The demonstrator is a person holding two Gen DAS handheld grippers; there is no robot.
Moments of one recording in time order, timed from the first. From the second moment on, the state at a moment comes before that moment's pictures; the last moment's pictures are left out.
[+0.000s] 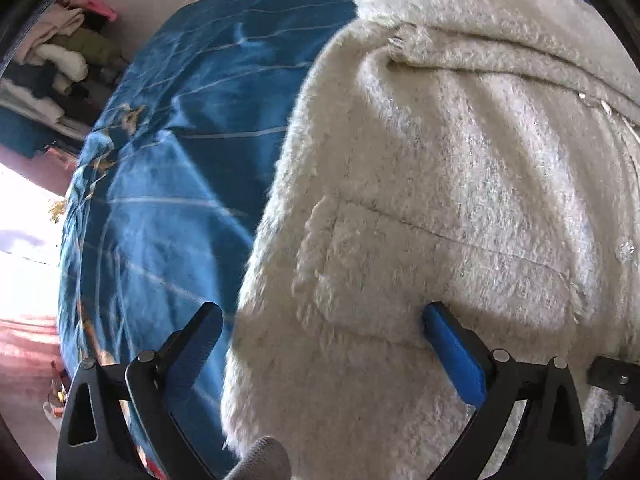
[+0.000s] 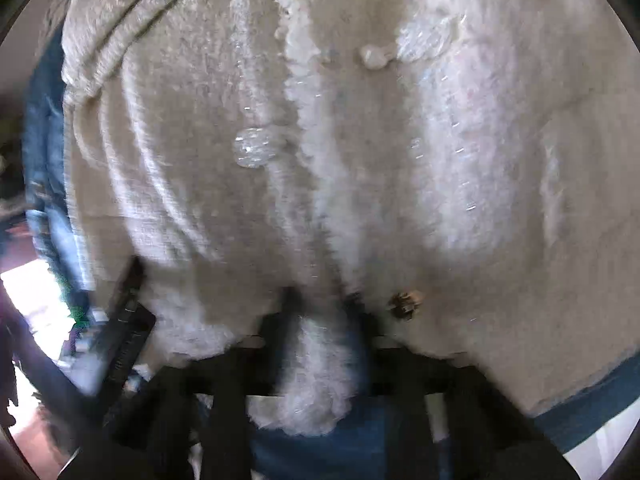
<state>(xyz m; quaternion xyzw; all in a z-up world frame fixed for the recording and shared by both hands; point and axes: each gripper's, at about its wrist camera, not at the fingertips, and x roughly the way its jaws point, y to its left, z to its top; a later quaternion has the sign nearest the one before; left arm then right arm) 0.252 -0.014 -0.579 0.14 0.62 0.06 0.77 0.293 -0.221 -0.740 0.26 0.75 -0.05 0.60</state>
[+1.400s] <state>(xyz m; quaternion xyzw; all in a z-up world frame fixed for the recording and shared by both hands) 0.217 -0.301 -0.522 0.29 0.58 0.22 0.73 0.284 -0.620 -0.662 0.15 0.71 -0.12 0.68</state>
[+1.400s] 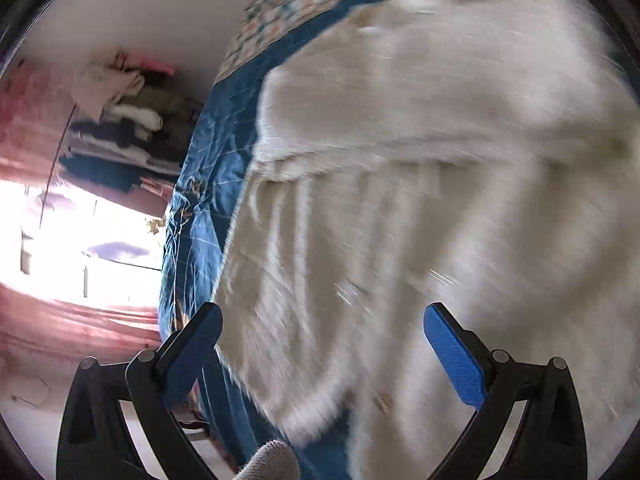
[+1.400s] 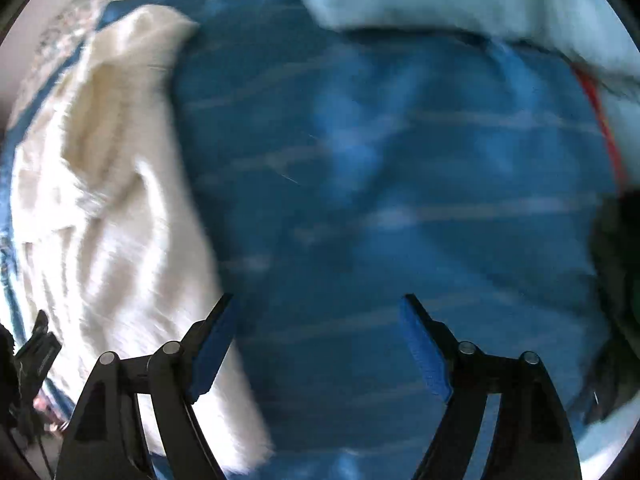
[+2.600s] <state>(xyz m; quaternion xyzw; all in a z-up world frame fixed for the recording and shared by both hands) 0.174 -0.439 -0.591 0.38 0.55 0.20 0.72 0.208 -0.752 -0.647 0.15 0.71 -0.29 0.62</state>
